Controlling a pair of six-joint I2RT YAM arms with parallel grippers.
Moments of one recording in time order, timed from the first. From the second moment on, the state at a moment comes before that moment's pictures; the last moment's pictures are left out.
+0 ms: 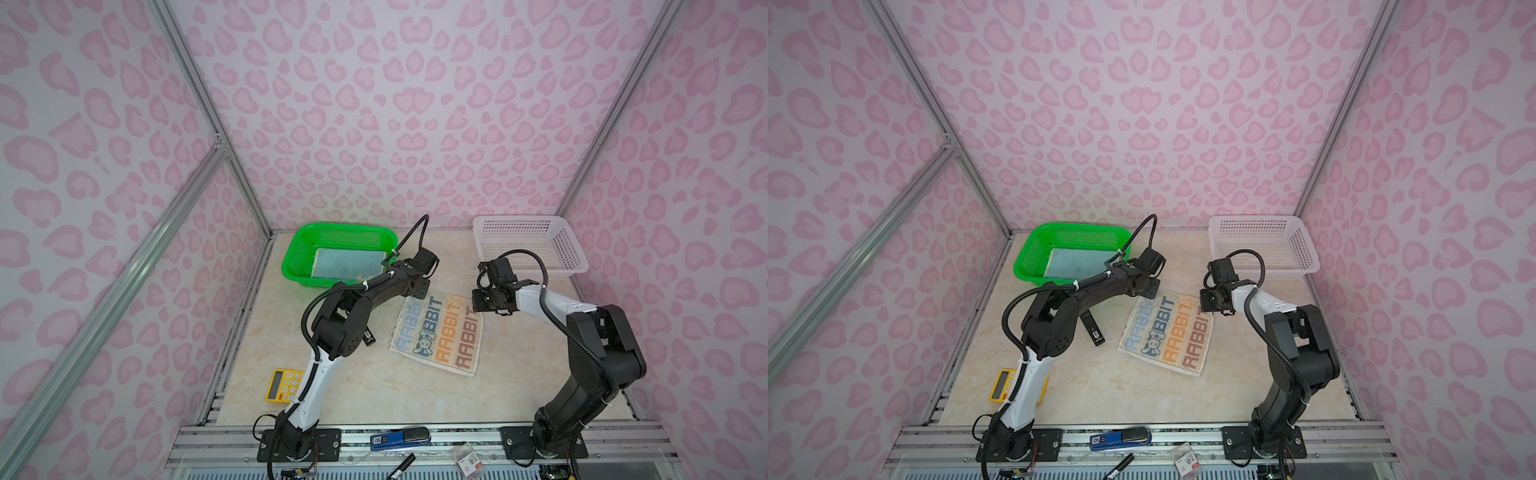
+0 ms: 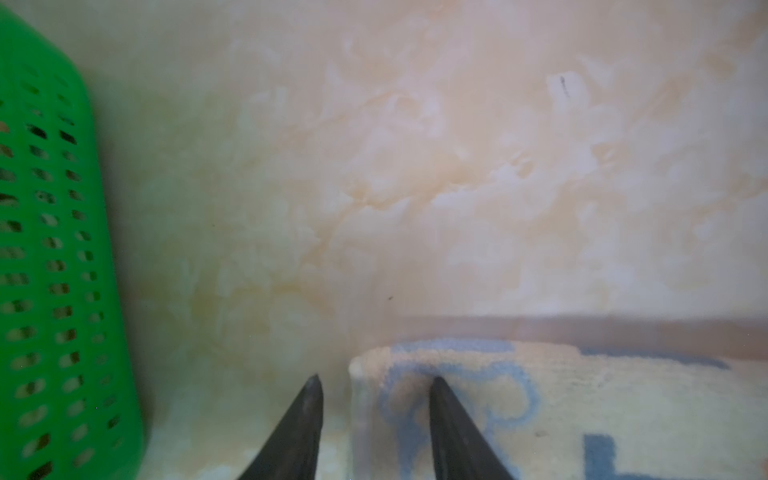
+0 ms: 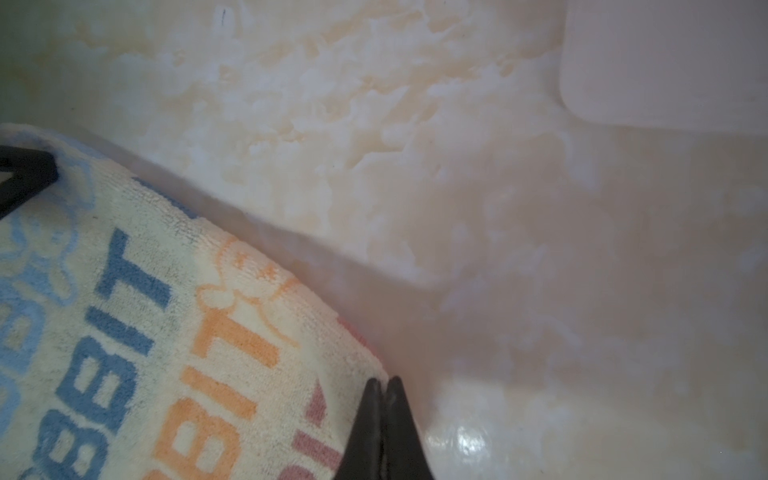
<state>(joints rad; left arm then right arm) -0.70 2.32 1.84 -0.62 -0.23 -0.23 0.29 1.70 1.01 -0.36 -0.06 0.16</state>
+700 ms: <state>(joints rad) -0.70 2.39 1.90 -0.57 -0.23 -0.23 0.29 1.67 0.96 -0.32 -0.07 0.18</state>
